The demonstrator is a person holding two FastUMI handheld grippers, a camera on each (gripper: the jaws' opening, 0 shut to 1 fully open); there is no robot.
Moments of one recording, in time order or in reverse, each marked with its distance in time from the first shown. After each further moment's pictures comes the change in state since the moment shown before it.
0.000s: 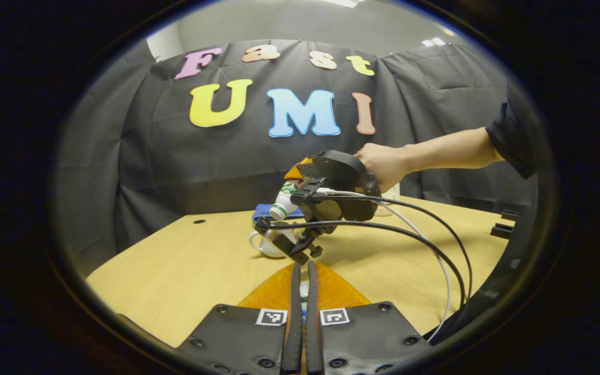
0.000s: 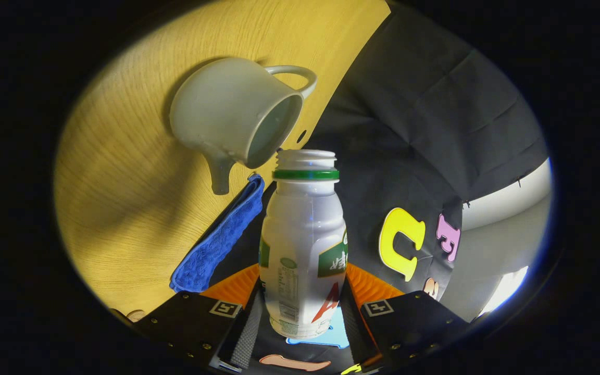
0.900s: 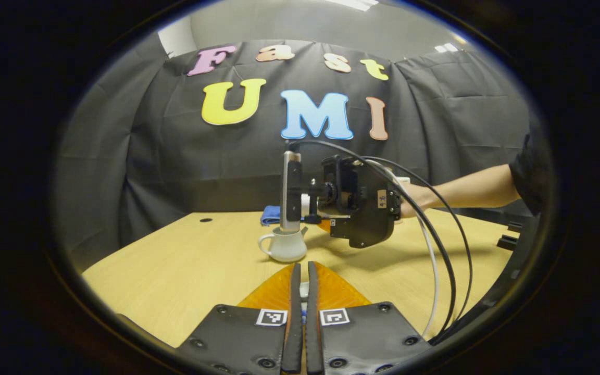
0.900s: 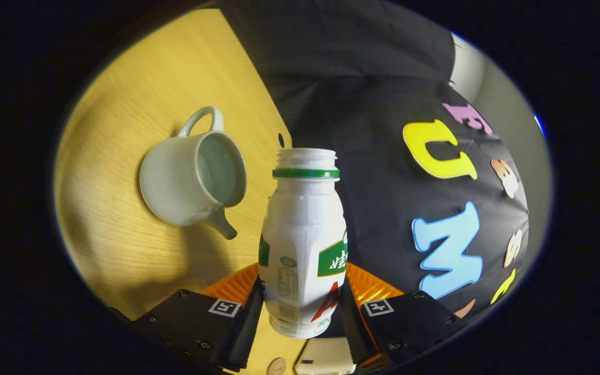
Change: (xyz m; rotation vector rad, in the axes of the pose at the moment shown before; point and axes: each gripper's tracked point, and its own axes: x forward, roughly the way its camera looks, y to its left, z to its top) left arm 0.011 0.018 0.009 -0.057 -0.020 0.045; right arm -0.016 0.048 0.014 0.881 0.013 0.231
